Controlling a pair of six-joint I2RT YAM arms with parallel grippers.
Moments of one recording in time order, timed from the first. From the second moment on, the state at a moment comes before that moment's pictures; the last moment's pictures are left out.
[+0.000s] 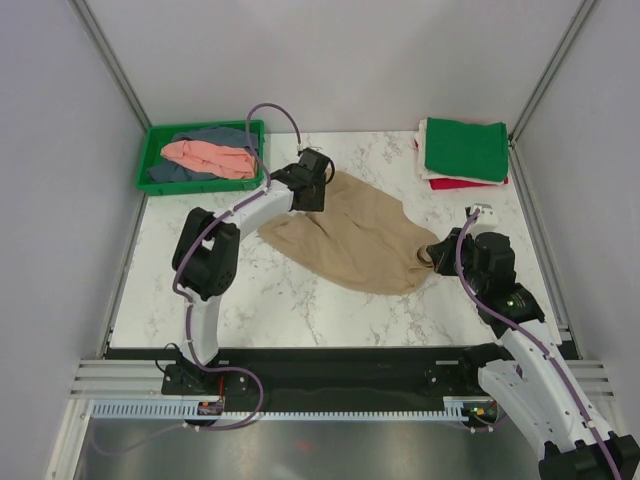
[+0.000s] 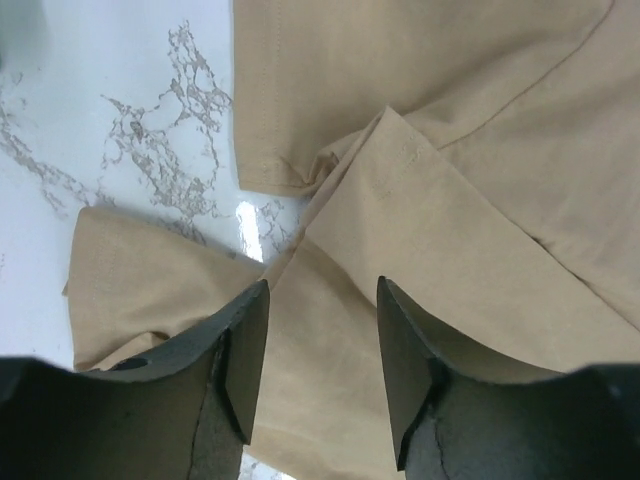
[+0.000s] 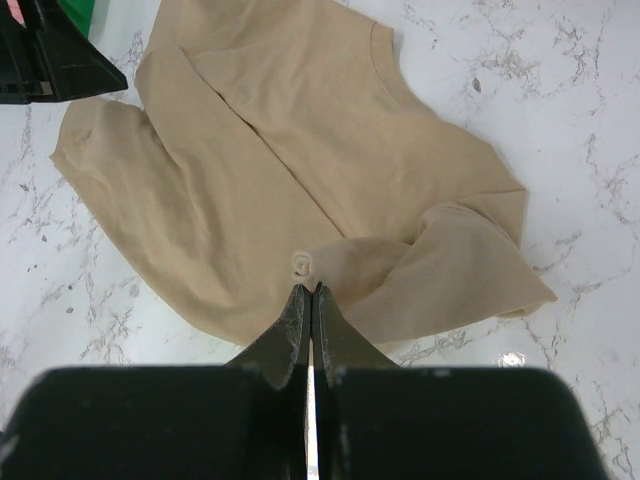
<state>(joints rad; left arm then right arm) -0.56 2.03 1.61 -0.51 -0.30 -0.35 0.23 0.67 0.57 -0.33 -0.07 0.39</state>
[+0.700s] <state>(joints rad) -0.48 2.18 1.71 -0.42 -0.09 -0.35 0.23 0.69 0.57 -0.33 -0.08 0.39</state>
